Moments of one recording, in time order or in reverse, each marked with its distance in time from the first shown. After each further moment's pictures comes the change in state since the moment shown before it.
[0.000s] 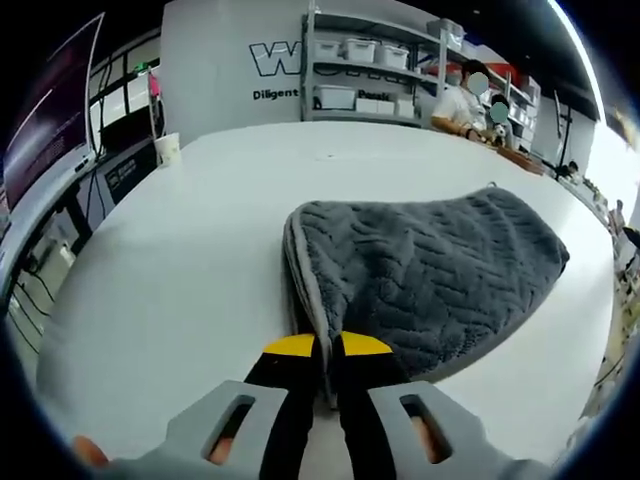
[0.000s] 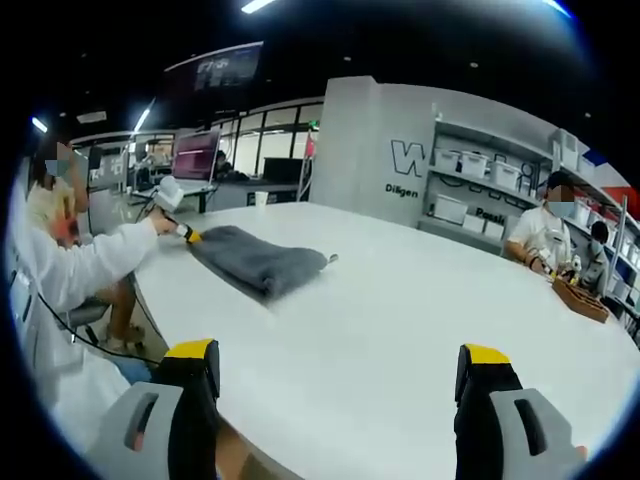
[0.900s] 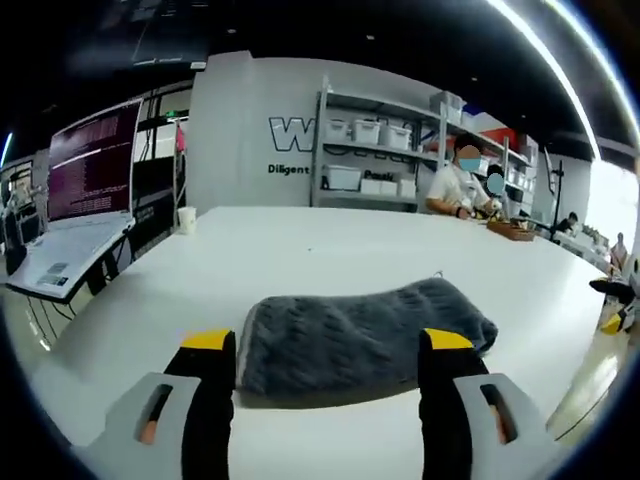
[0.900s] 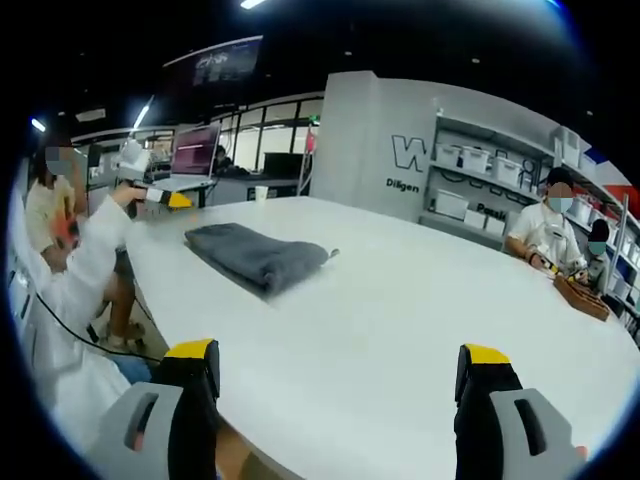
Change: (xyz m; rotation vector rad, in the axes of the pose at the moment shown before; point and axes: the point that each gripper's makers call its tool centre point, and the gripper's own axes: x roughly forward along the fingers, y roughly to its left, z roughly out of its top) left arm -0.125 -0.103 0.054 -0.065 -0.367 -0.002; right arm 0.005 0.002 -0.005 -0.001 0.021 0.002
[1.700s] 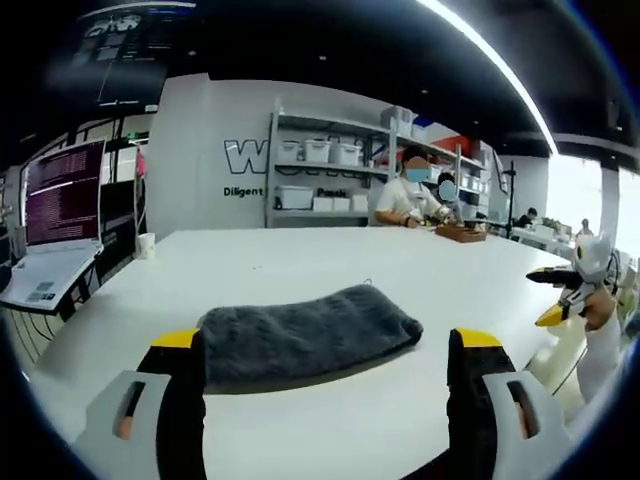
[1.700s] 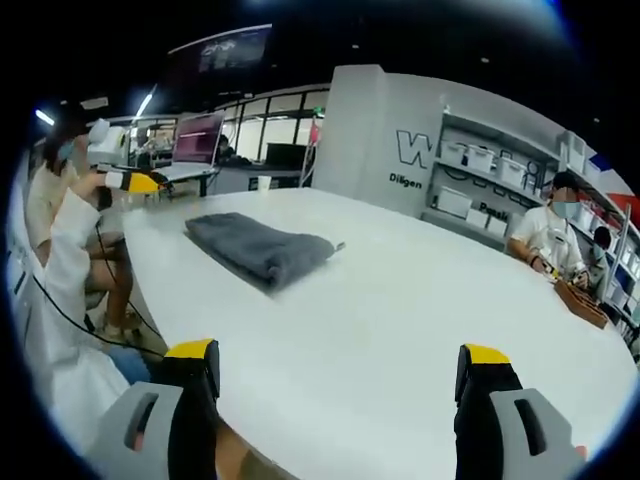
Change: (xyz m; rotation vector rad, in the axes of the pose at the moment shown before) left arm -0.047 -0.043 -0.001 0.064 -0.059 -0.169; right arm 0.016 0.016 0.000 -0.039 0.037 -0.007
